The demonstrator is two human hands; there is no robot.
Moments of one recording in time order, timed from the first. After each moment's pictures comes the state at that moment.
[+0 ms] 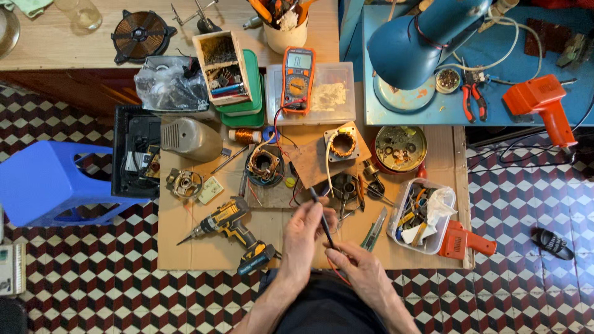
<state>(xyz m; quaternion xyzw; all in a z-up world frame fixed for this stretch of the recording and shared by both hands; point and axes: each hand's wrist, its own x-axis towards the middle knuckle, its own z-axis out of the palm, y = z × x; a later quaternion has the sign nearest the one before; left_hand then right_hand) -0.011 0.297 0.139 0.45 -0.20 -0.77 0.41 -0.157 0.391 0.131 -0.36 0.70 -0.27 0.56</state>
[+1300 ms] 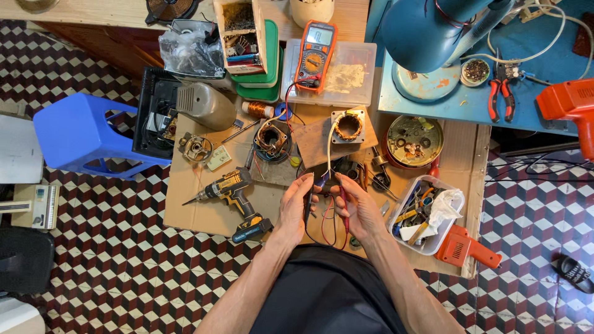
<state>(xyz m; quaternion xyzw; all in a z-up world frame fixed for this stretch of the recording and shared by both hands) -0.032 0.301 0.068 0.53 -0.09 -0.73 0.42 -0.208 0.313 0.056 0.03 0.42 -0.48 0.77</state>
